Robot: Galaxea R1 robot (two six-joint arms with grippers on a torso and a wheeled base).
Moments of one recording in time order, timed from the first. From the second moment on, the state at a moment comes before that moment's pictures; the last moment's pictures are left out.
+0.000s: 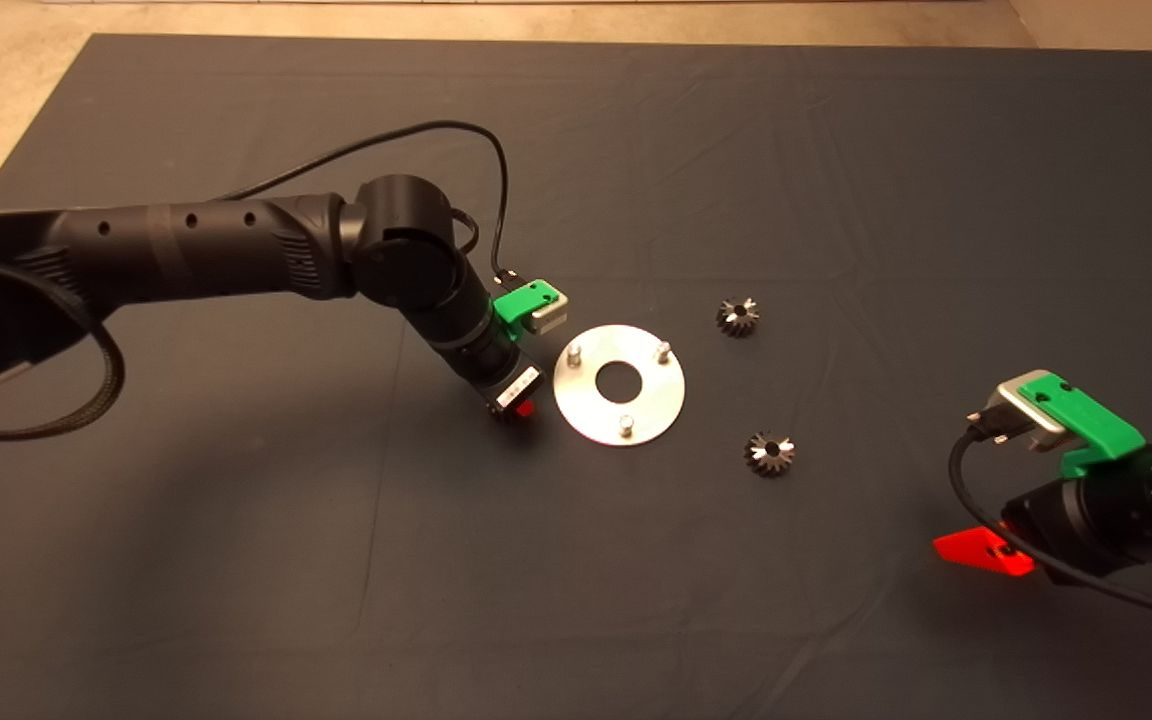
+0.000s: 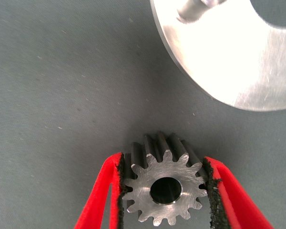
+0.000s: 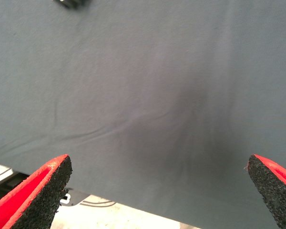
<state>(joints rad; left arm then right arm) -0.32 2.63 -1.21 0.36 1.29 -0.62 0.36 1.96 -0.36 -0.43 -1.53 1.31</state>
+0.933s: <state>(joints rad) -0.39 2.74 -1.26 0.35 1.41 -0.58 0.36 1.96 -0.36 -0.41 -1.53 1.31</state>
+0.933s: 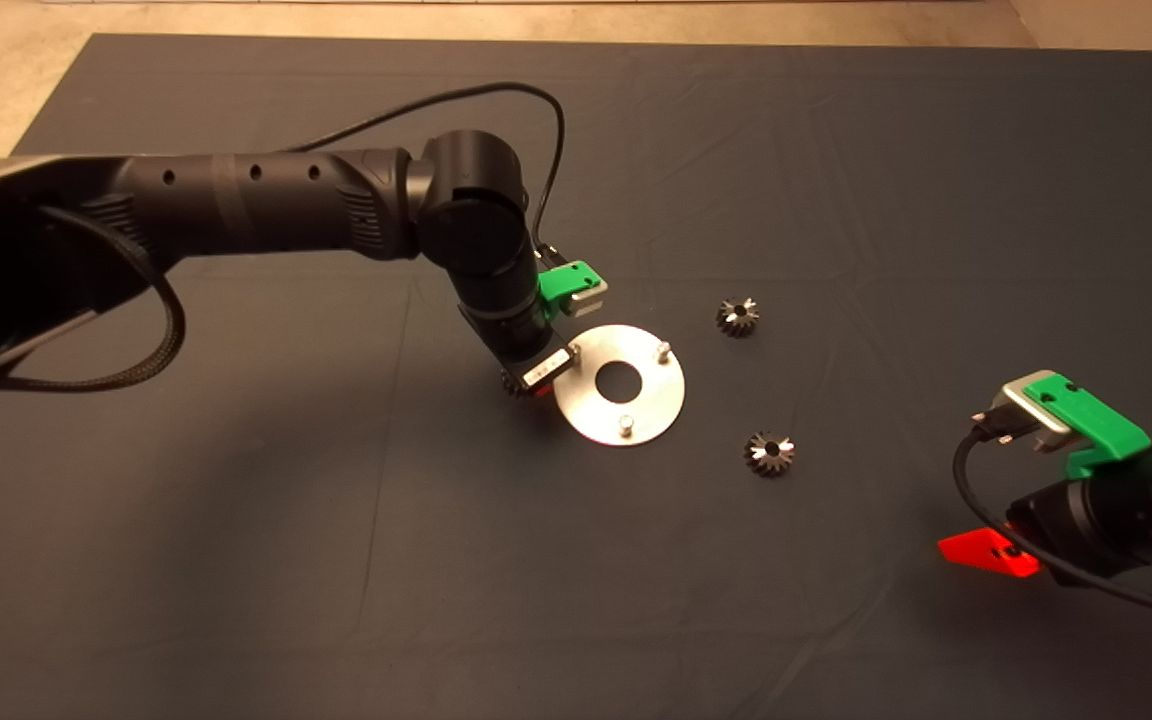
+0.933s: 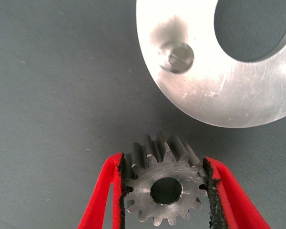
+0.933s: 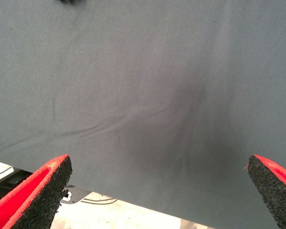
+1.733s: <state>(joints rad) -0.41 2.74 -1.34 0.35 1.31 -0.57 0.36 1.94 -0.35 -0.40 -1.53 1.31</state>
